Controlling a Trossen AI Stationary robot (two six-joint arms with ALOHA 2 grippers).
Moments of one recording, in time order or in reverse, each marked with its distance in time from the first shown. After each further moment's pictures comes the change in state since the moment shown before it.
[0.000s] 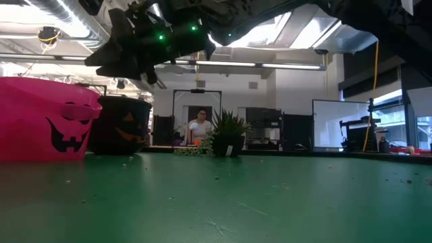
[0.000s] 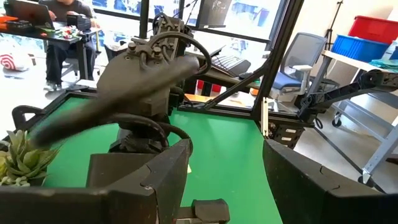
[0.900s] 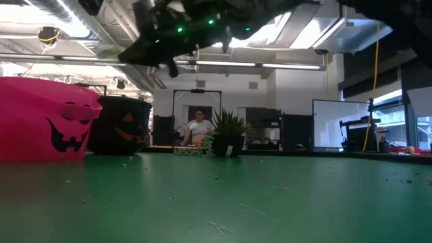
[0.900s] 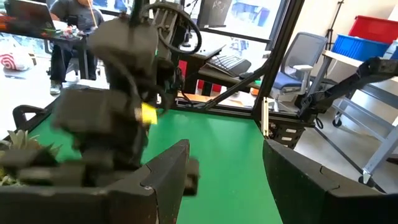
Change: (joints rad) left arm 0.000 0.000 0.000 0.000 0.000 0.000; right arm -0.024 -0.169 -0.208 0.109 0.096 0.100
